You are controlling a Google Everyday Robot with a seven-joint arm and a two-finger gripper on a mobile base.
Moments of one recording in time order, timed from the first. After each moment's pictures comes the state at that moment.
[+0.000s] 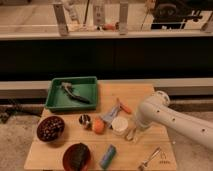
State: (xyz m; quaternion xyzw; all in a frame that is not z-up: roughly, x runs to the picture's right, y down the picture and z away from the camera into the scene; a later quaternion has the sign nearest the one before) arm 0.166 0.207 0.774 -0.26 -0.12 -0.19 0.94
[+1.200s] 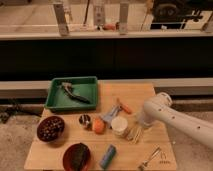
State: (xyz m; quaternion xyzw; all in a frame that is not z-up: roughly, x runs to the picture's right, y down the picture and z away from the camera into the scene) arm 0.204 0.221 0.831 -0.29 -0.12 -0.16 0.94
